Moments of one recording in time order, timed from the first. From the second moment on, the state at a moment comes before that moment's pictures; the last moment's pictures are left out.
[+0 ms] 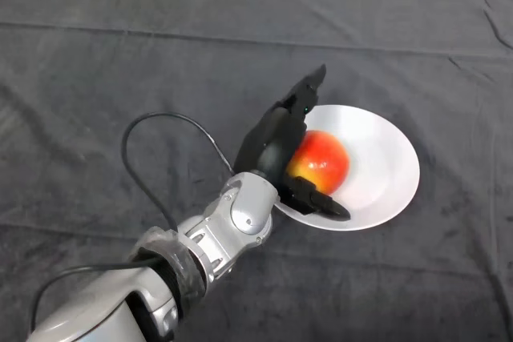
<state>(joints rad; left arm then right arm) -0.84 0.10 -0.93 0.99 -0.21 -0.34 0.48 -0.53 -0.47 -1.03 1.19 0.98 0.02 0.37</state>
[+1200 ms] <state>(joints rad) -0.53 0.48 -0.61 0.56 -0.15 -0.45 0.54 -0.53 -0.47 -1.03 1.19 0.98 0.02 0.37</state>
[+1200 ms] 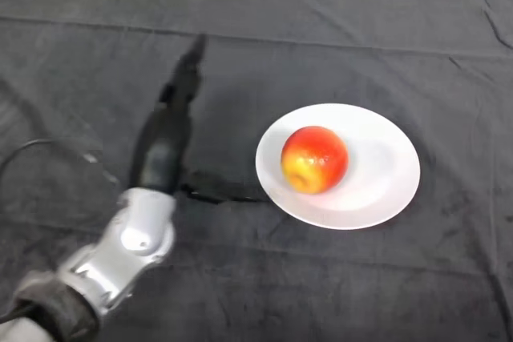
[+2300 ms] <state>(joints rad) -0.13 0.70 -0.02 0.44 -0.31 -0.61 0.45 -0.53 -0.47 -1.03 1.19 0.98 0.02 0.37</state>
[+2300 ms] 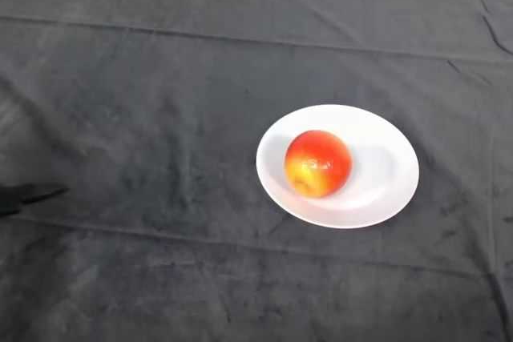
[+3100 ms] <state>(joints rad) 0.03 0.73 0.34 0.54 -0.41 -0.67 0.41 -0.53 -0.47 -1.03 1.19 0.98 0.02 0.37</state>
